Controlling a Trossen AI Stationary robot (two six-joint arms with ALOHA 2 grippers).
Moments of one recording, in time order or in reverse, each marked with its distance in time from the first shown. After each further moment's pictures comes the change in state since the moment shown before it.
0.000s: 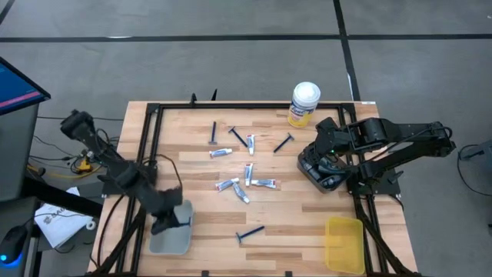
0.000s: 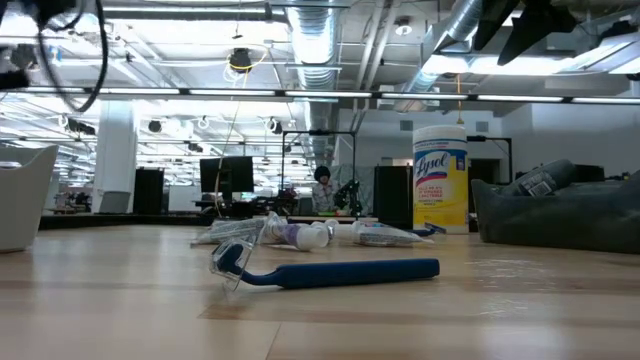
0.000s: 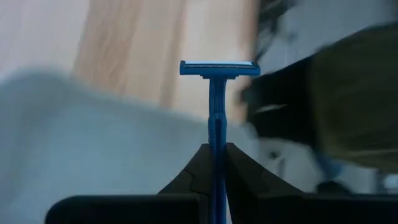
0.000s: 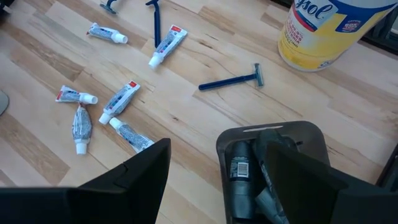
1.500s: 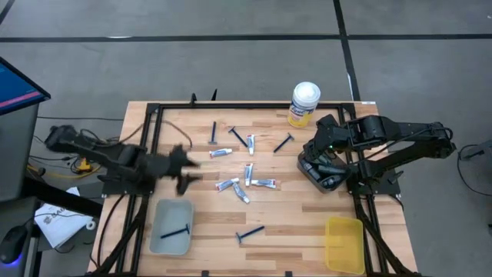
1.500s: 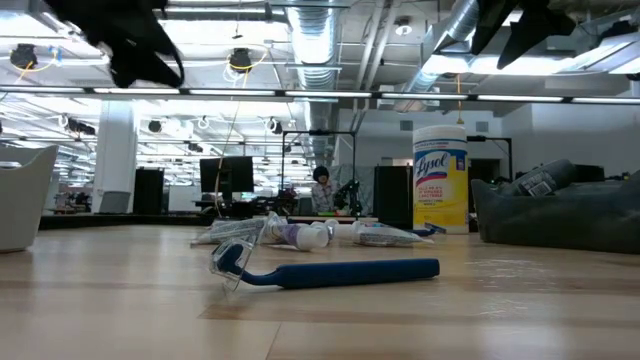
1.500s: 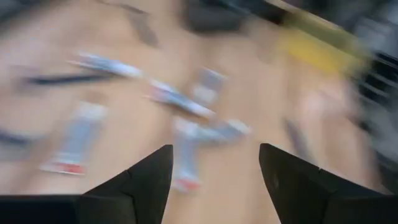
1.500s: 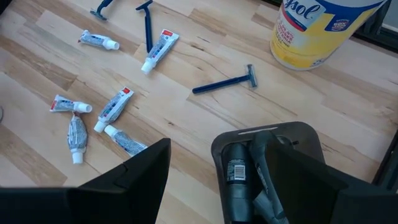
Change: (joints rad) left arm 0.476 -0.161 0.002 0.062 -0.399 0.512; right arm -0.054 0.000 0.000 0.002 -0.013 0.001
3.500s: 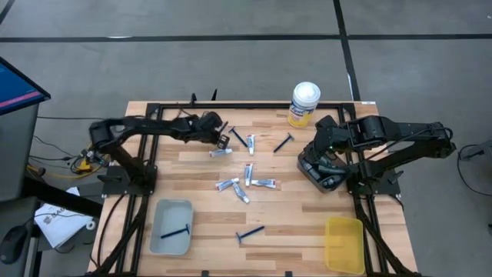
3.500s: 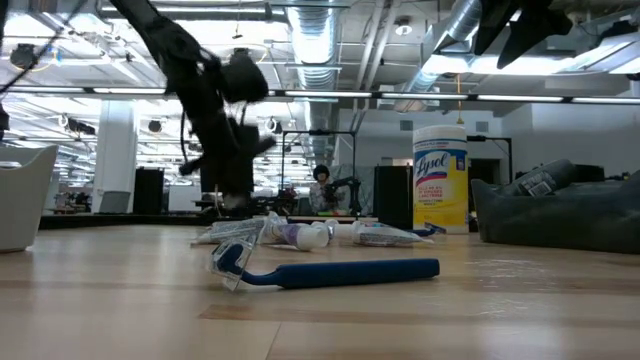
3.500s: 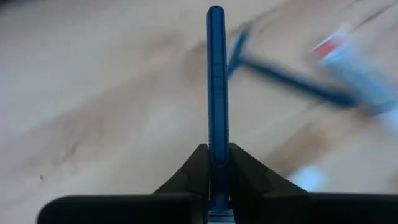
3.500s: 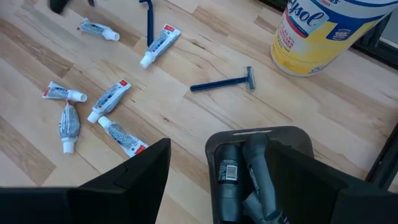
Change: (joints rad) left arm 0.696 0.801 0.225 0.174 0.161 -0.021; right arm 0.009 0.000 0.000 -0.008 0.001 -0.073
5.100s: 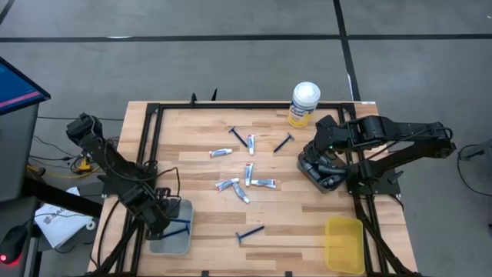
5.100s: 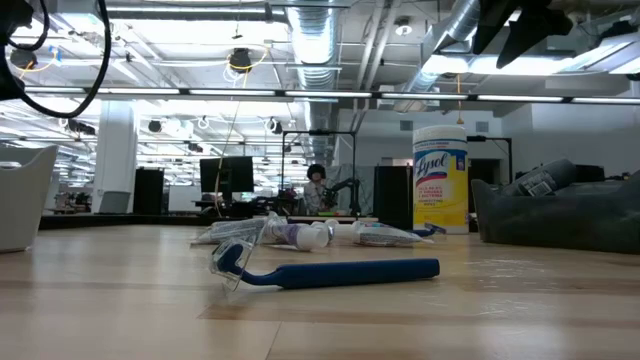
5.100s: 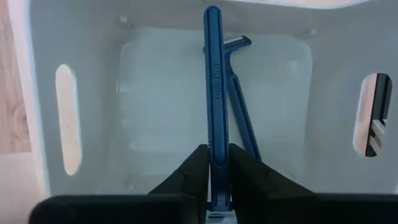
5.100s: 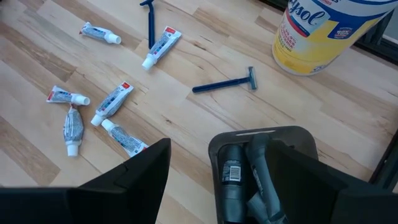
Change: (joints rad) left arm -1.295 -0.400 -0.111 -0.575 0.172 -0.286; right arm -0.001 0.000 0.000 0.008 0.000 0.021
